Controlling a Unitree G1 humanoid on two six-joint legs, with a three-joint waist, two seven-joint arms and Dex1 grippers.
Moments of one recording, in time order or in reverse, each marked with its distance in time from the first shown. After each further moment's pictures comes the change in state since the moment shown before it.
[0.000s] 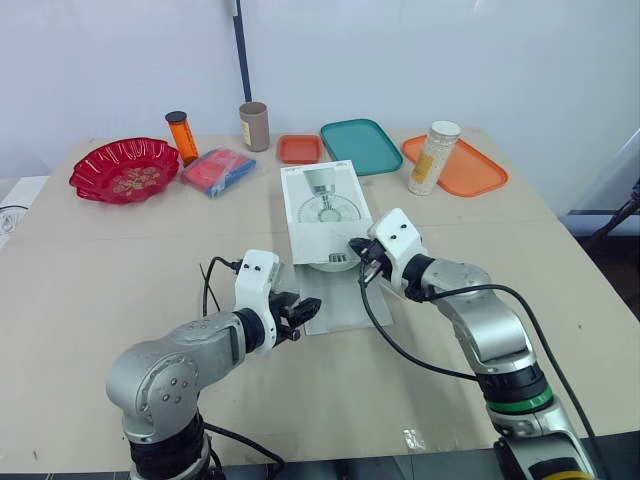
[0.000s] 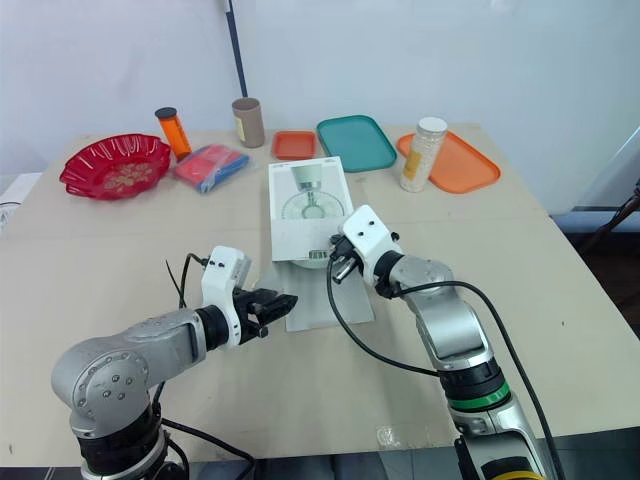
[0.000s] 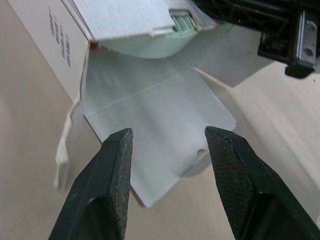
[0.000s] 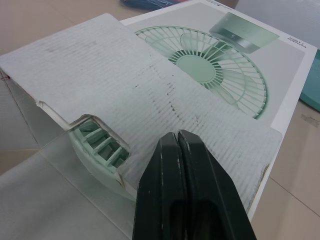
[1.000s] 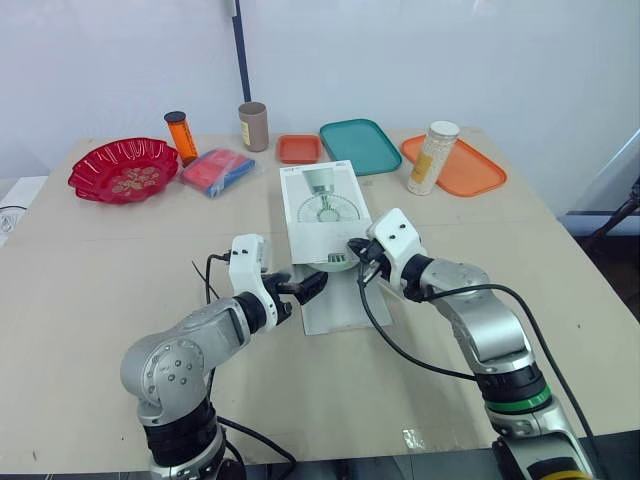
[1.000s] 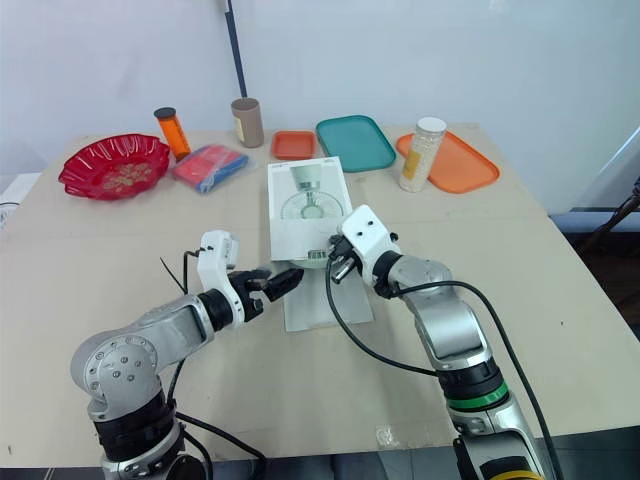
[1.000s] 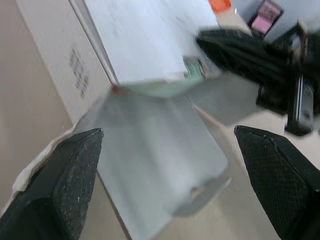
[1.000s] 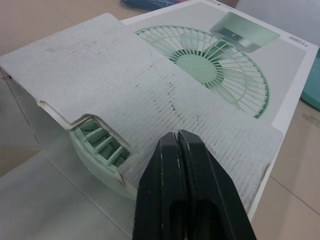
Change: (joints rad) left arm -0.030 -0.121 0.108 0.137 -0.039 -0.144 0.061; right arm -0.002 0.006 0.001 0.000 0.000 0.007 -0.001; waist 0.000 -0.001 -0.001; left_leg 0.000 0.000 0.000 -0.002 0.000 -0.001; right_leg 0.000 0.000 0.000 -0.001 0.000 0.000
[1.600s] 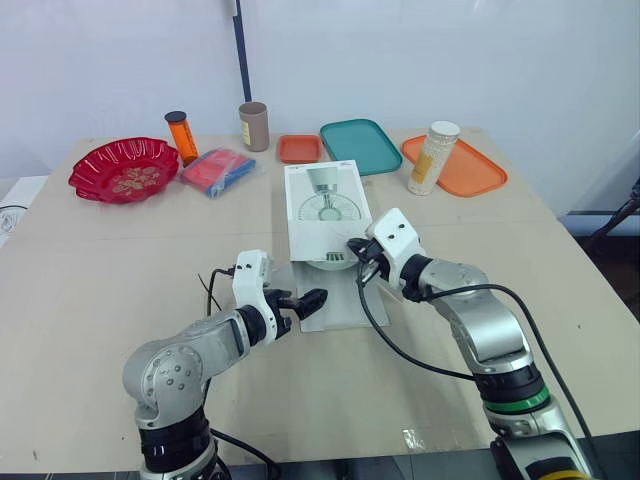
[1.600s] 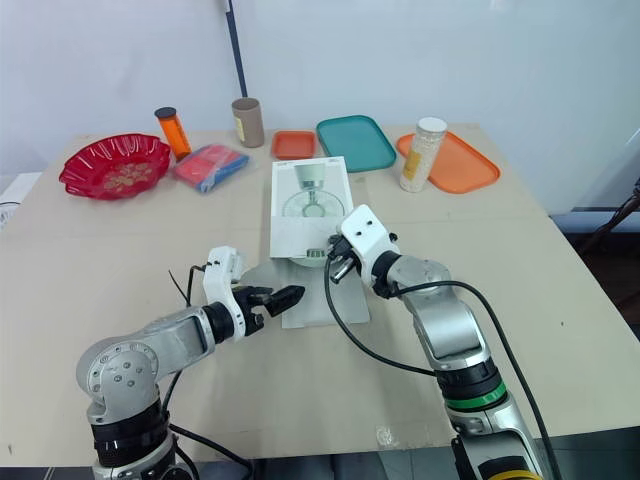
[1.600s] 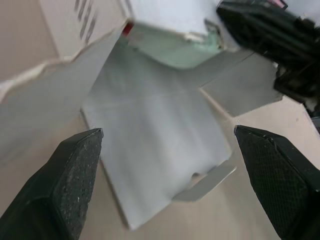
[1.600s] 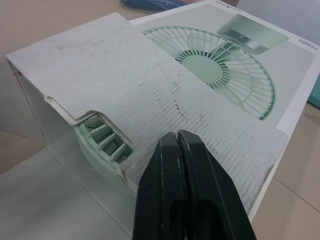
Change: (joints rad) left arm 0.053 0.058 -0.044 0.037 -0.081 -0.012 0.043; right arm -0.001 0.009 0.000 -0.003 -0.002 0.012 -0.004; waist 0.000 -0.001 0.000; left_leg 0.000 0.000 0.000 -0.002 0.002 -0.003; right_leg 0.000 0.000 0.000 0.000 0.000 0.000
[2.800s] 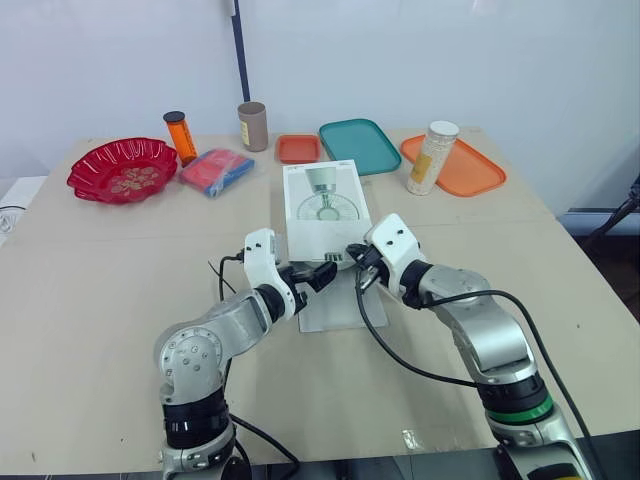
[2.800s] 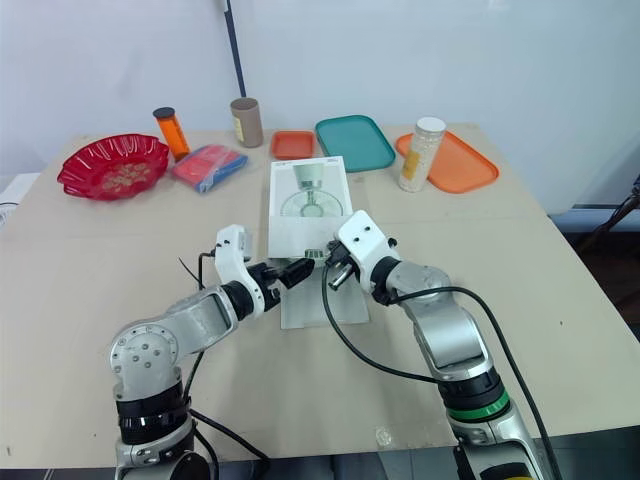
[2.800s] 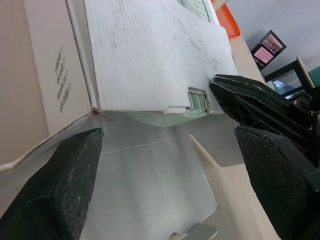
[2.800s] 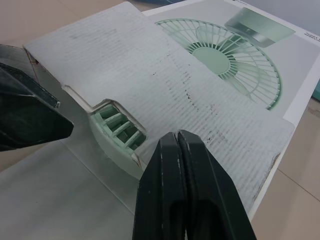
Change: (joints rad) left arm -0.062 -0.054 -0.023 0.106 -0.190 -0.141 0.300; right arm 0.033 -0.003 0.011 -0.086 -0.009 0.067 -0.004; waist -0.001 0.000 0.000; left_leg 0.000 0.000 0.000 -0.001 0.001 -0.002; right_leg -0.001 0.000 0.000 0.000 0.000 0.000
